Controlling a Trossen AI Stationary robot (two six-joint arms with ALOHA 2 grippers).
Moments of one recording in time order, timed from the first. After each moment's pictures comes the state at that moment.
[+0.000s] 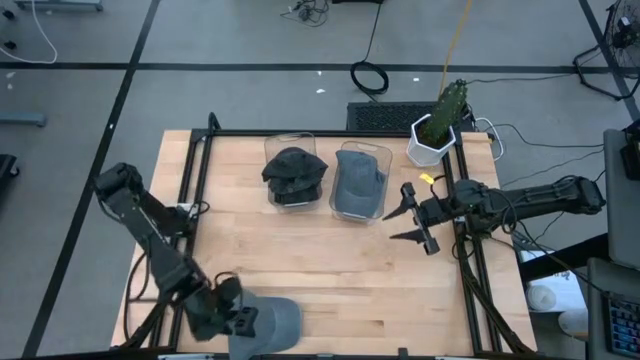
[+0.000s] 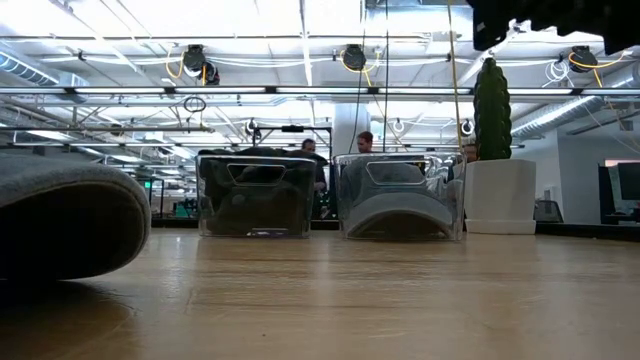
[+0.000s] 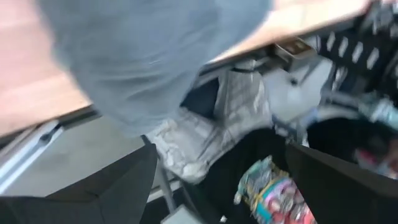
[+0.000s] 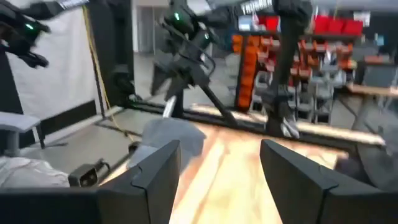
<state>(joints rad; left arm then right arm) -0.88 1.48 1.15 -0.55 -0.02 -2.25 0.07 0.68 0.40 0.29 -0.26 -0.04</state>
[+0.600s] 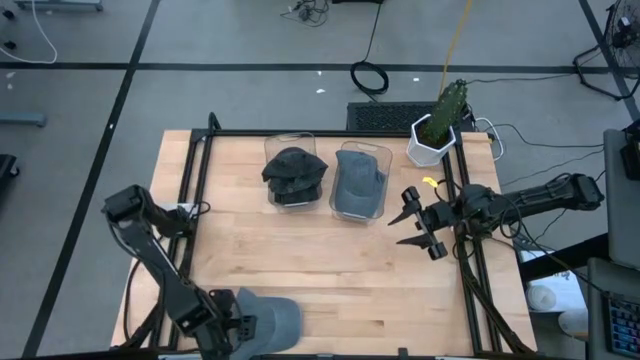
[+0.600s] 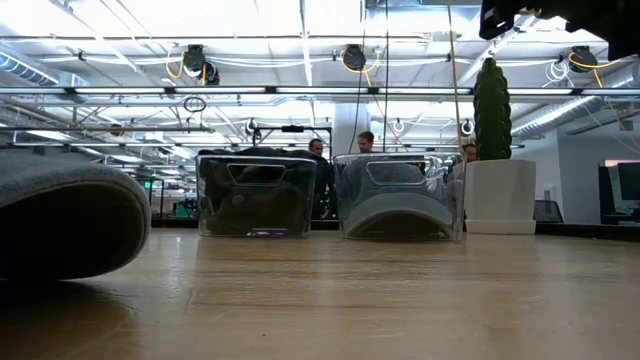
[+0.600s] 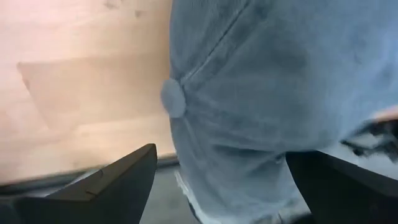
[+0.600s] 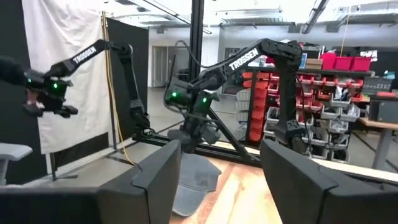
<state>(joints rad) -0.97 1.71 1.15 -0.65 -0.02 -2.49 0.13 0.68 0.31 0.56 -0.27 0.00</state>
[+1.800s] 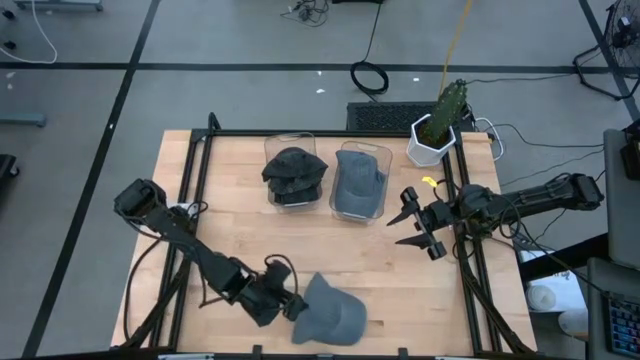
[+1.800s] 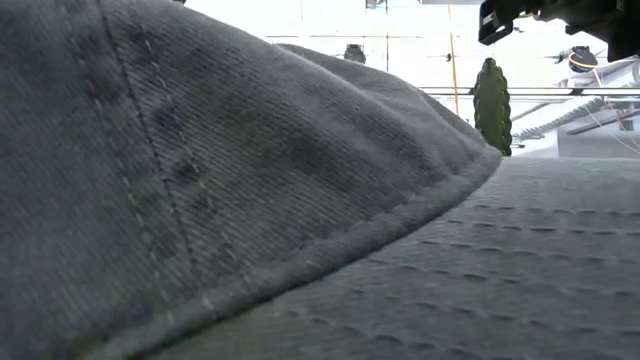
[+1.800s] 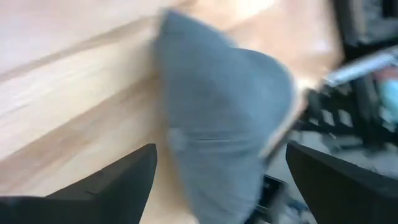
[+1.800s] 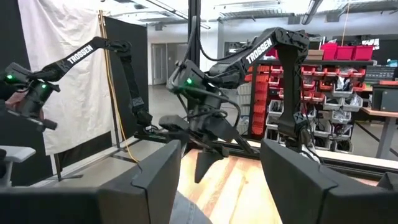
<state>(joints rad) -0.66 1.72 1.15 -0.30 -0.34 -1.62 0.13 0.69 0.31 0.55 -0.26 0.04</state>
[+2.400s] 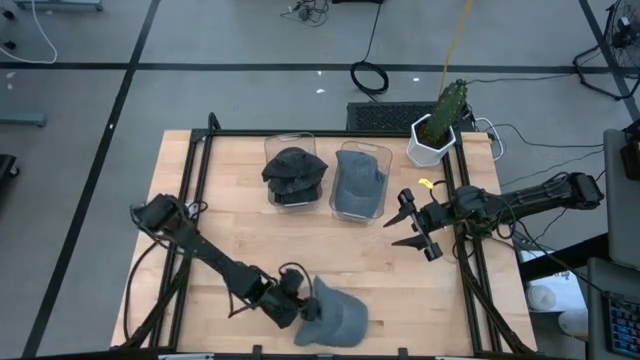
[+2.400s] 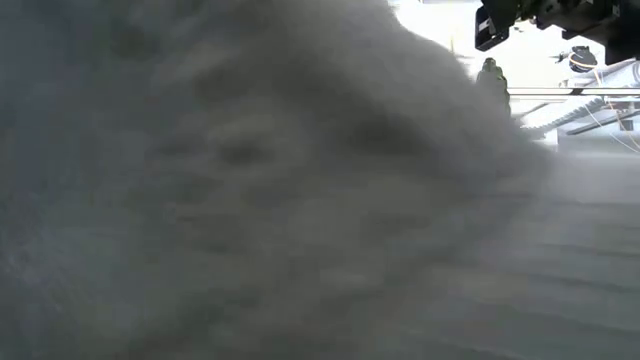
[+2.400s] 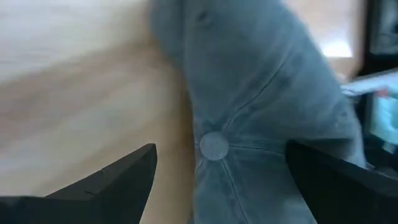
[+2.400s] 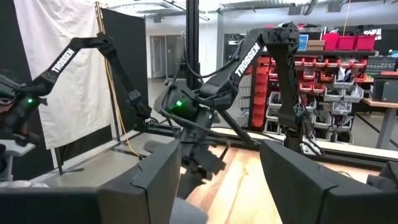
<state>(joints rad) -0.61 1.93 1.15 -0.06 -0.26 -1.75 0.13 0.73 0.31 0.56 -0.26 0.04</state>
